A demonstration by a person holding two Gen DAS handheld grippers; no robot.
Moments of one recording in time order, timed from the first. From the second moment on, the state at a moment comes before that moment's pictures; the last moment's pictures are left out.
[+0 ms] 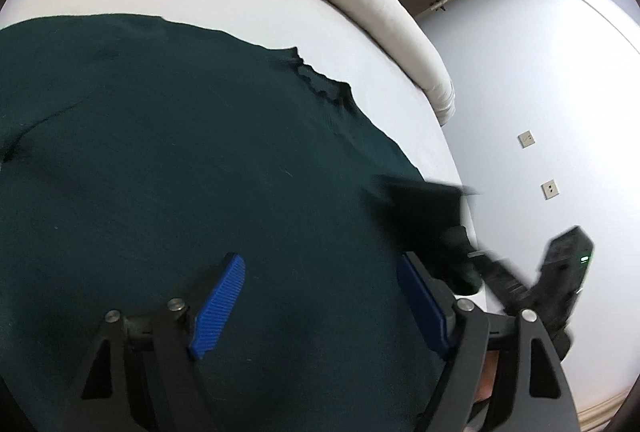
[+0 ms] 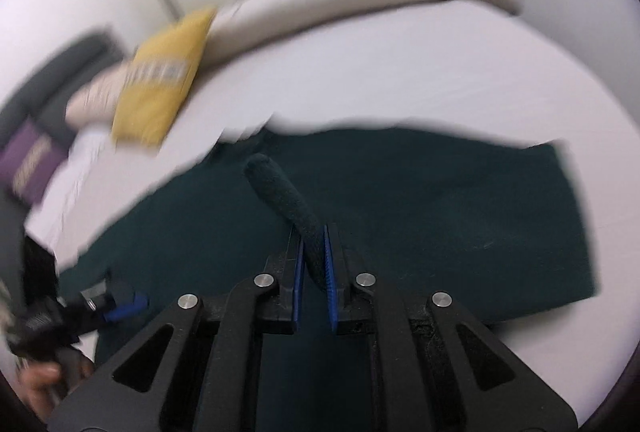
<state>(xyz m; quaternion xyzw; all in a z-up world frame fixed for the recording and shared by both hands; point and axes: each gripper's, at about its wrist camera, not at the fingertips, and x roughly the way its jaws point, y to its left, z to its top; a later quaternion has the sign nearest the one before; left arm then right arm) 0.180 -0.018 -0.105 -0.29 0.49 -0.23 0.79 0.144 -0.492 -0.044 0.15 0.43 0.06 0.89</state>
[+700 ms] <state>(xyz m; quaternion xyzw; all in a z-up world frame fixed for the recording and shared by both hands) 0.275 -0.137 -0.124 -0.17 0.55 -0.22 0.79 0.008 -0.569 -0.045 0.24 0.35 0.00 0.90</state>
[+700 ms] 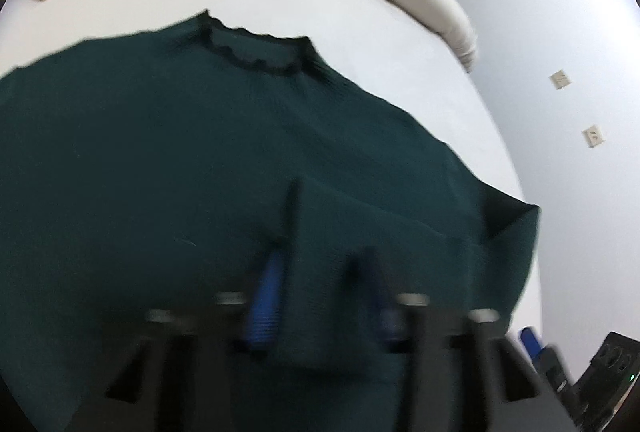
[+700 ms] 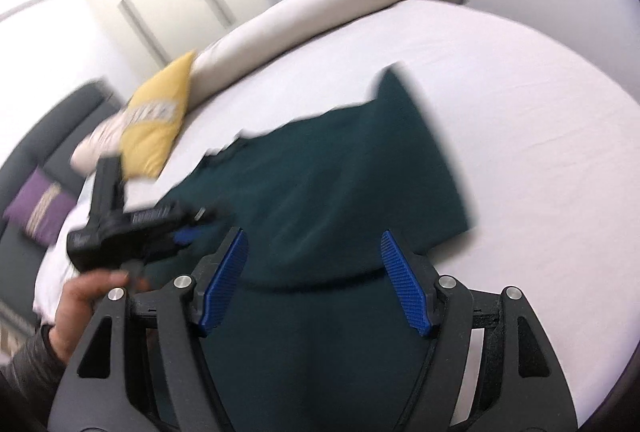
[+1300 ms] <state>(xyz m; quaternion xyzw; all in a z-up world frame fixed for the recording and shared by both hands) 0.244 -0.014 -0.122 -0.25 0.39 -0.16 0.87 0.155 -0.626 -0.080 0.25 0.41 -0.08 0.87</state>
